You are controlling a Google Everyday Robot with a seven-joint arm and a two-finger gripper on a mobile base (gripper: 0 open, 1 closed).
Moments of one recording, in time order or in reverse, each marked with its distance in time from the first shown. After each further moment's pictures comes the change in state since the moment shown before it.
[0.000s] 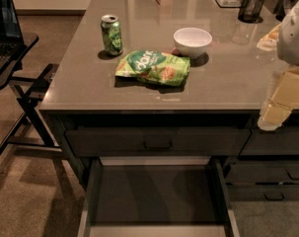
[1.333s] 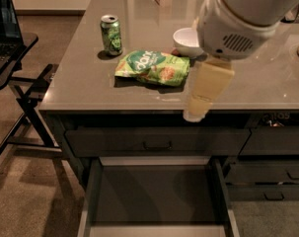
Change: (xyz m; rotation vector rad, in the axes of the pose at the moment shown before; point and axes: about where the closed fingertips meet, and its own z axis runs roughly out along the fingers) arm -0.129 0.023 -0.004 0.079 -0.106 -0.108
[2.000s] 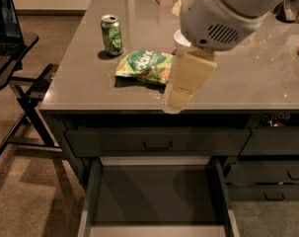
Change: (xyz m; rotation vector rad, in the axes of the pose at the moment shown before) arm -0.046 -0.001 -0.016 0.065 -0.134 -0.057
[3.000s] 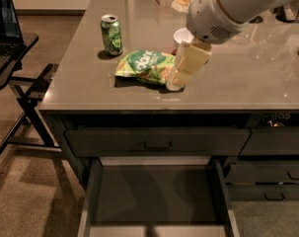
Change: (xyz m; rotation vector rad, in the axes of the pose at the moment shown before) arm 0.021 -0.069 0.054 0.049 -0.160 -0.065
